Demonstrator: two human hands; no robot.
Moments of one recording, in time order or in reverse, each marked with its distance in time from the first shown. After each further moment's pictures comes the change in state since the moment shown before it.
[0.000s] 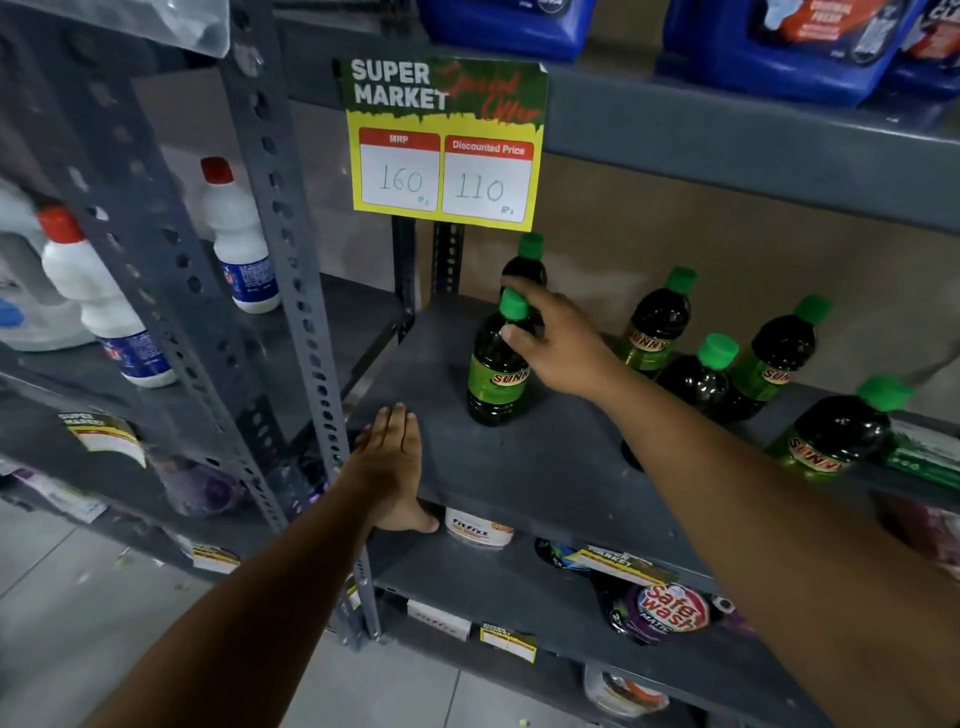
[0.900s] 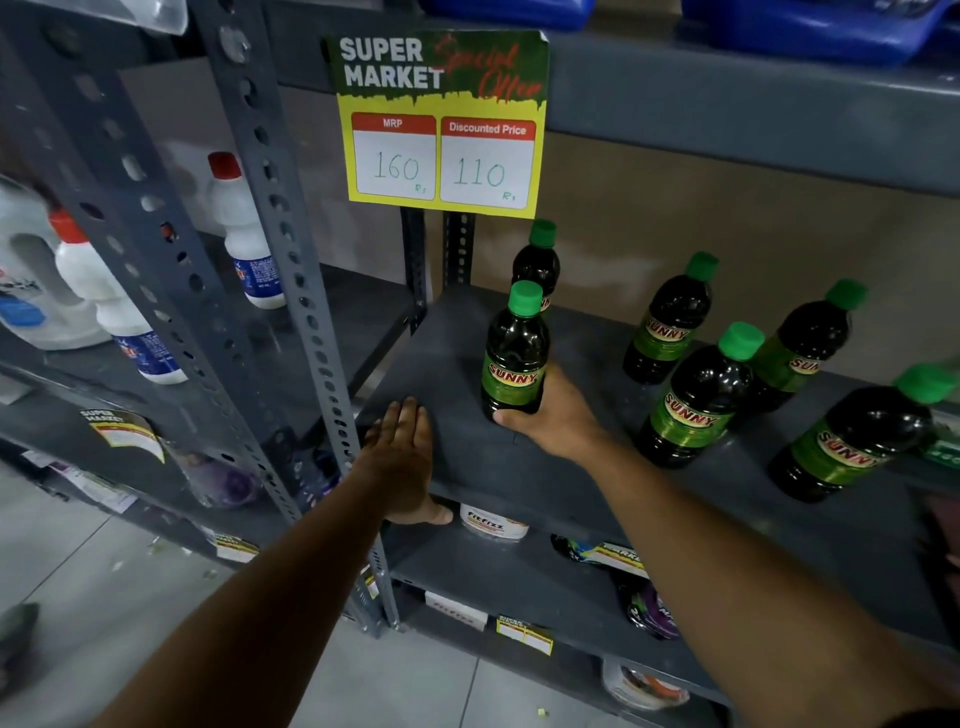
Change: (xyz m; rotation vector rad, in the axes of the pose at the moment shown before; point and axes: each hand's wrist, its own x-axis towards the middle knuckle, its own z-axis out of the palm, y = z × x) left_hand 0.001 -0.002 0.002 0.020 0.005 0.013; right_hand -0.032 0.054 0.072 0.251 -0.018 0.276
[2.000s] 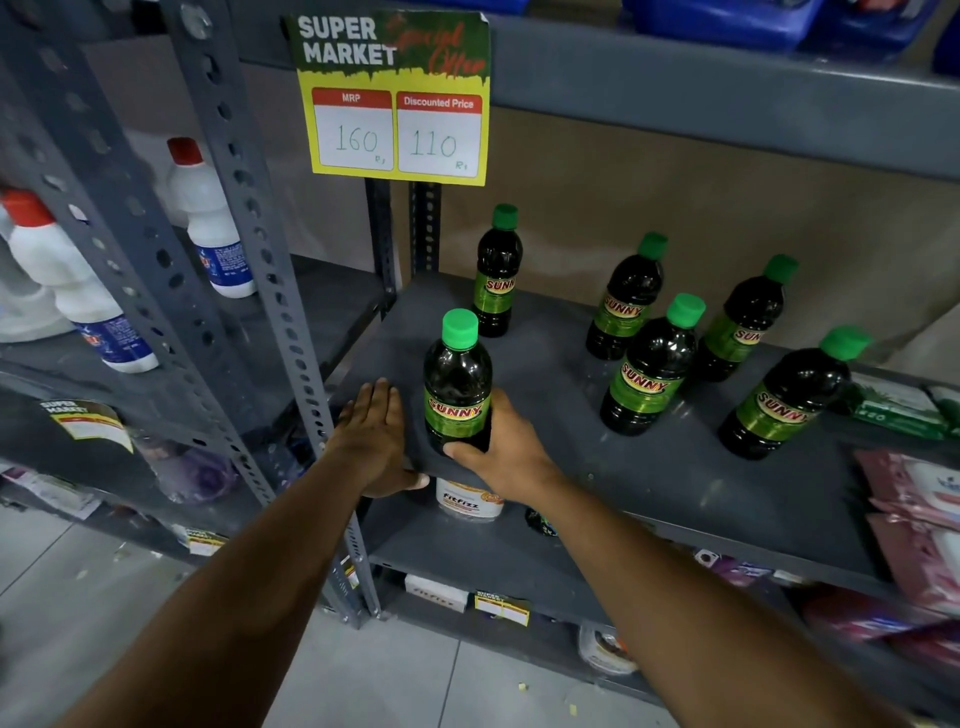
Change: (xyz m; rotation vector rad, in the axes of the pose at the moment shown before) left_hand 0.005 -0.001 0.006 -0.005 0.043 -0.025; right_hand -0.073 0.000 0.030 -0.004 -0.042 -0.074
